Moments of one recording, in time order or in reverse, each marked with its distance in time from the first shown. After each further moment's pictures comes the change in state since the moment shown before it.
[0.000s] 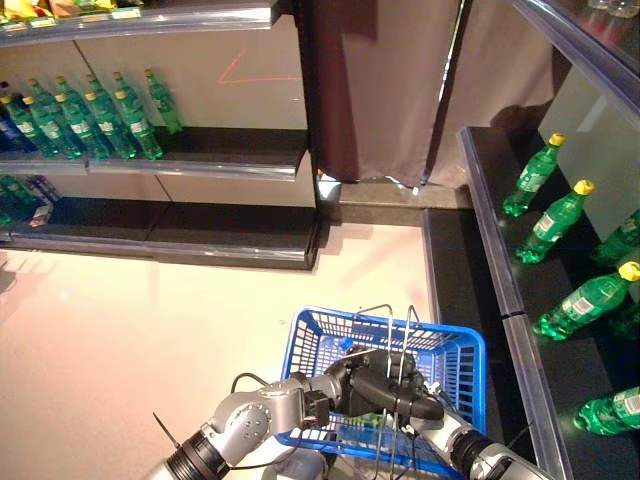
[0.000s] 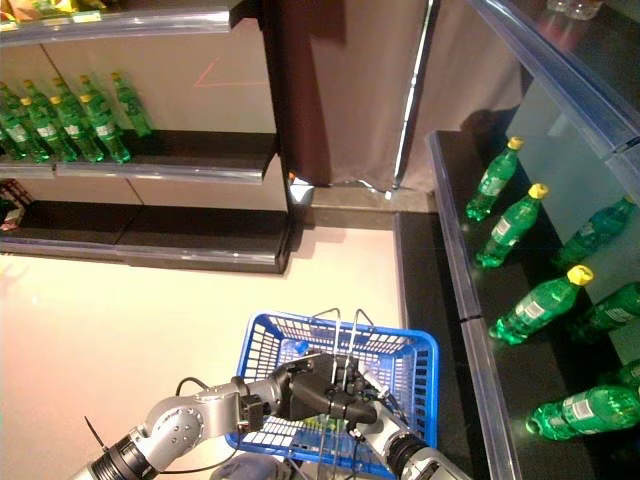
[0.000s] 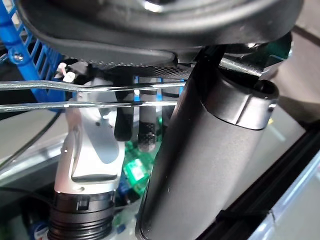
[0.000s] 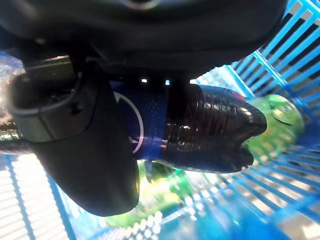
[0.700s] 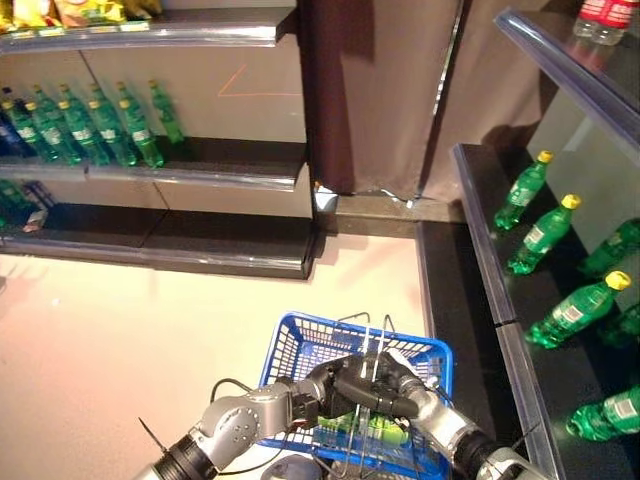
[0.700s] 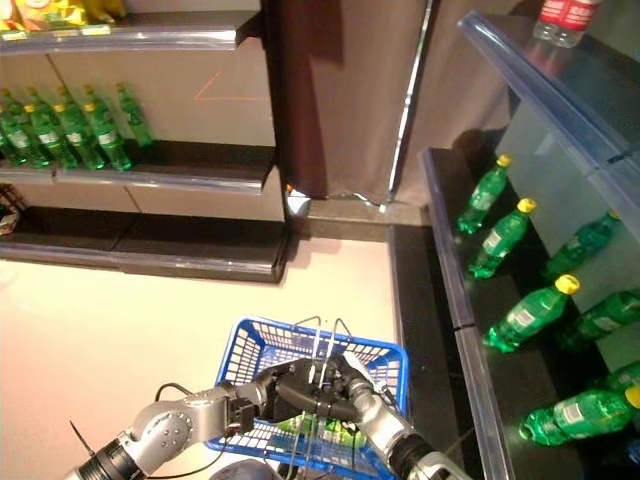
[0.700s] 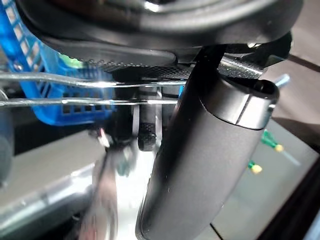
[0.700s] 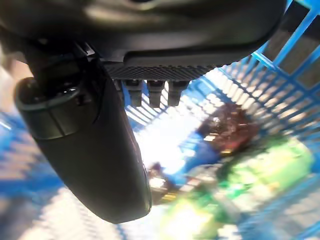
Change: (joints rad) left arm 0.077 0.084 0.056 0.023 0.022 -0.001 0.111; right arm 0.119 -0.055 -0.078 -0.380 0.193 -0.022 -0.025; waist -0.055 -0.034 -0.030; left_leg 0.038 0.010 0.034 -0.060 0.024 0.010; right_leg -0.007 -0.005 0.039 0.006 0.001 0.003
